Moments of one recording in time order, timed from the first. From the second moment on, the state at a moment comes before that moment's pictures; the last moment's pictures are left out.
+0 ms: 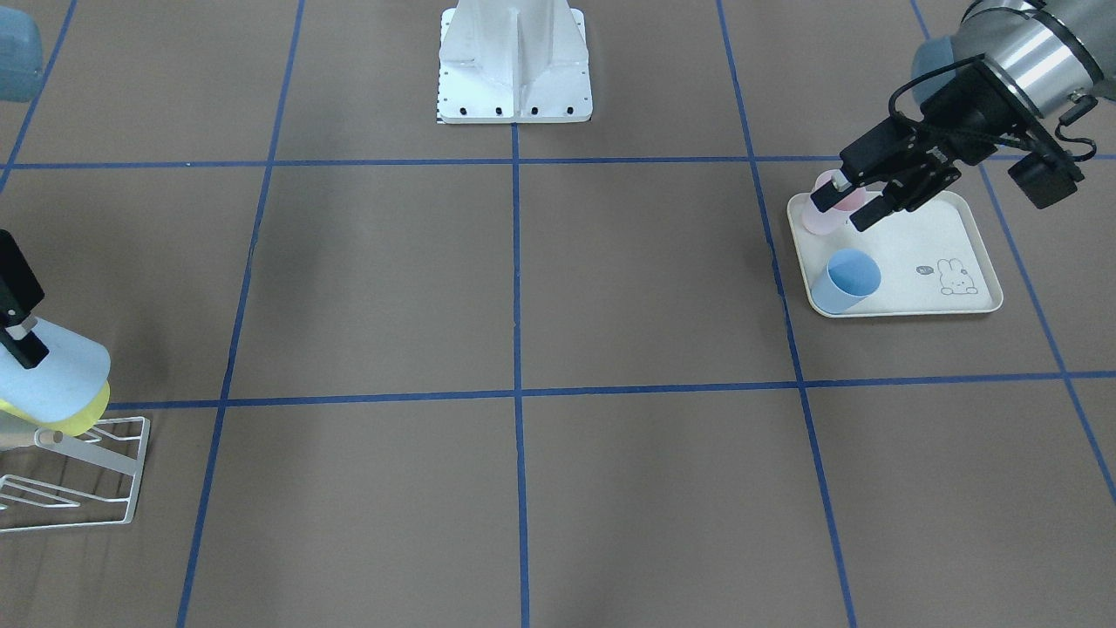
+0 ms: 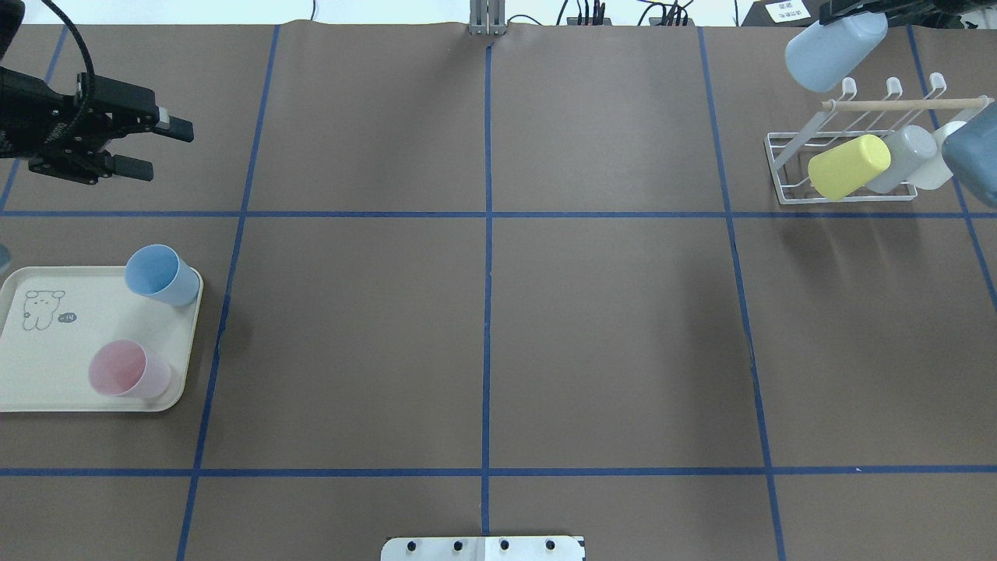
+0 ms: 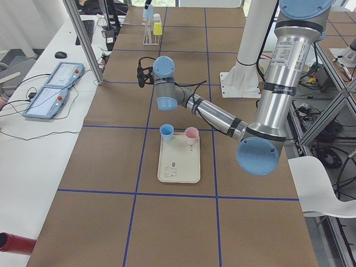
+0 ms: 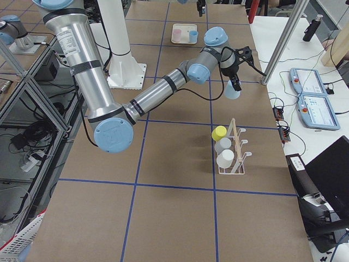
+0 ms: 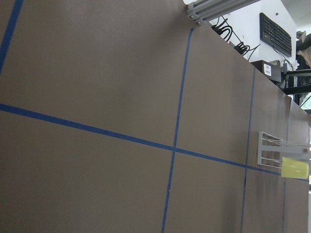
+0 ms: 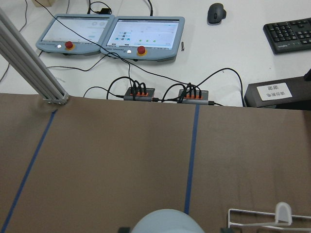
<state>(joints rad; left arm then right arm) -1.11 -1.77 -1.83 -2.46 -2.42 -1.47 1.24 -1.20 1.83 -1.27 2.09 0.71</state>
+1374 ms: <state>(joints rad) -1.22 -1.69 -2.08 -1.72 -2.16 -0.67 1.32 -1.05 1.40 -1.31 2.14 0.55</state>
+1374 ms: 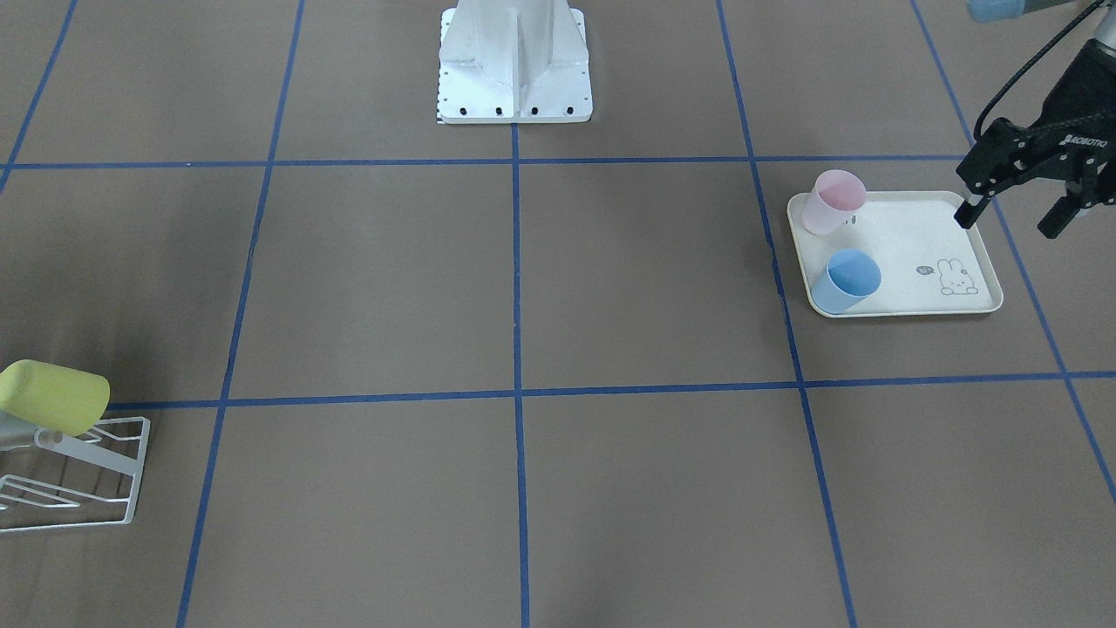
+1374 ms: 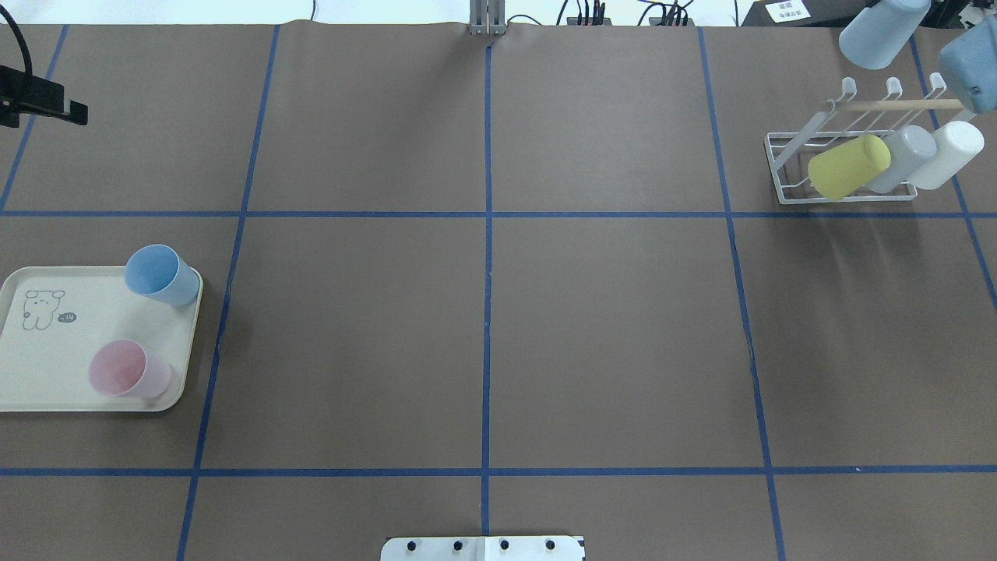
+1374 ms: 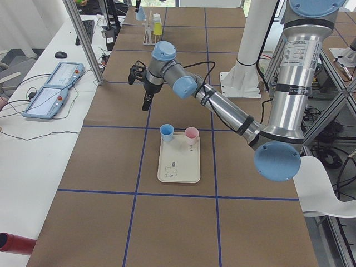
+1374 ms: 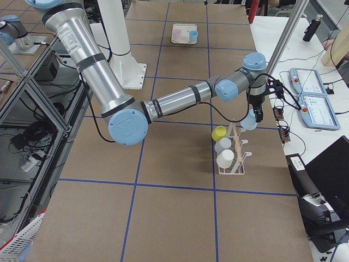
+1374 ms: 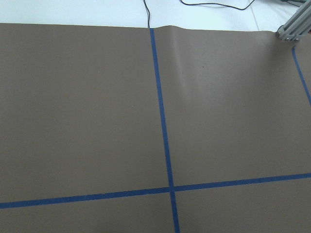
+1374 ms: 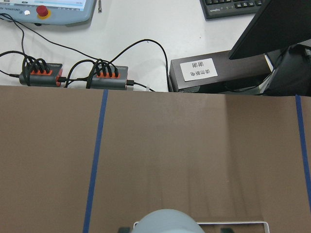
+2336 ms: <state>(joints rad) -1.21 -1.65 -2.10 -1.69 -2.15 -0.66 1.27 -1.04 1.33 -1.30 2.13 0.55</state>
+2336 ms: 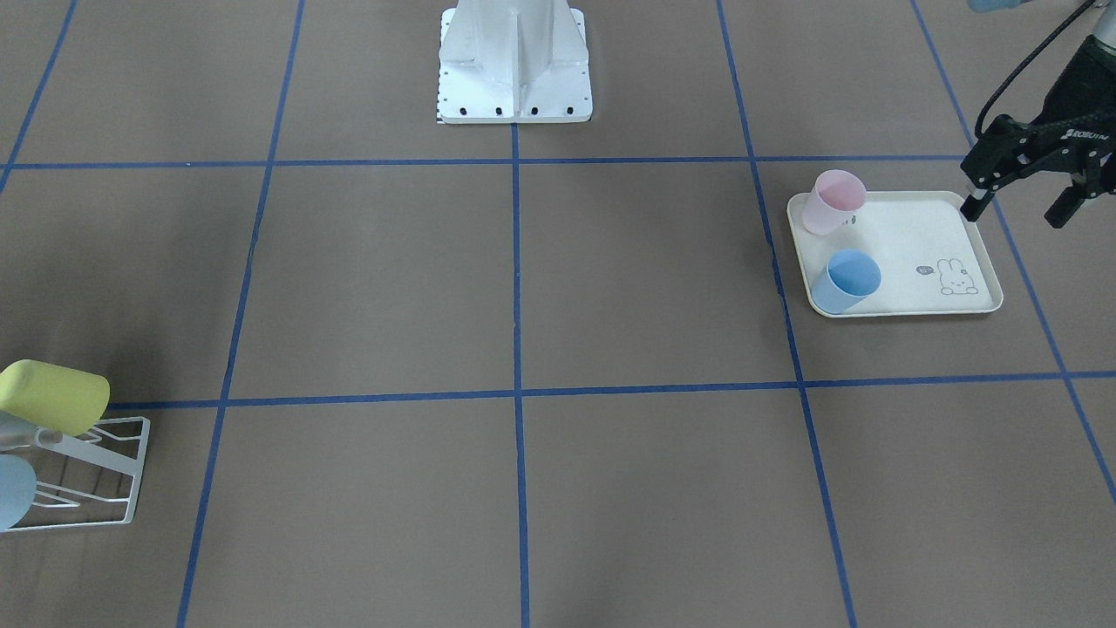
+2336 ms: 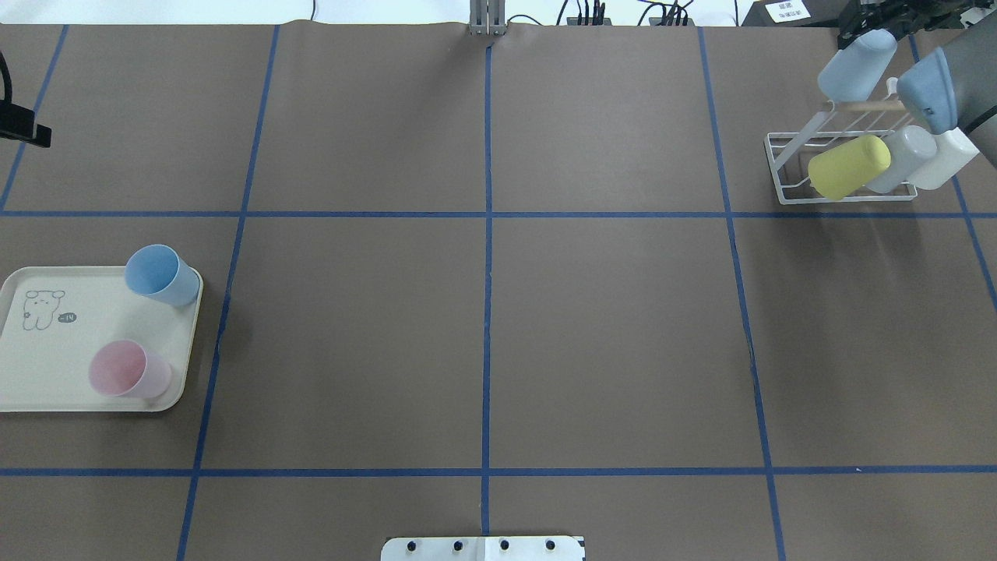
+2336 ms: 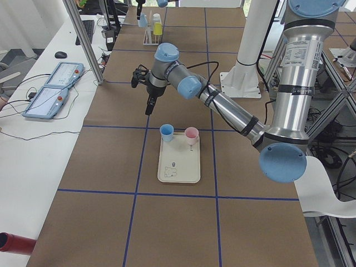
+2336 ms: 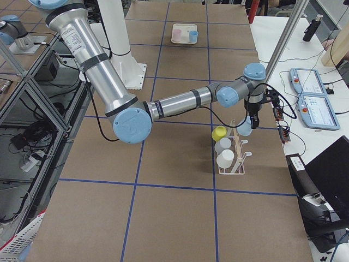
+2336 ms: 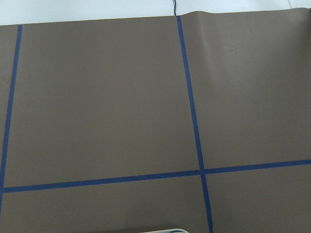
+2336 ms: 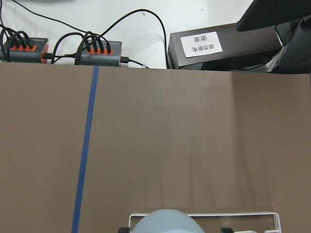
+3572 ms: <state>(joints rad) -0.84 -1.44 -2.07 -1.71 -2.16 -0.77 1.25 -1.03 1.33 -1.30 2.14 0.56</state>
